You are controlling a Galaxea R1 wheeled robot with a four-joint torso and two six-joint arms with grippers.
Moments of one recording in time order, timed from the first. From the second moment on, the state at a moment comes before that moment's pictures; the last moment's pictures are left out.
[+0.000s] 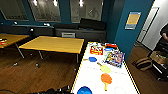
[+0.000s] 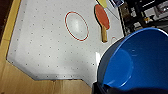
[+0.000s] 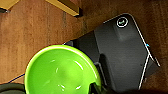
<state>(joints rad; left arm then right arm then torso) 0.64 2.33 -1.34 0.33 0.34 -0.77 -1.49 2.53 -2.01 -0.36 0.27 0.45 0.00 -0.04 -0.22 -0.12</state>
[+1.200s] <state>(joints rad) 1.03 2.35 -1.54 0.63 0.27 -0.77 -1.50 2.55 -2.11 -0.36 0.27 0.47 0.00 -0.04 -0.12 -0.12</state>
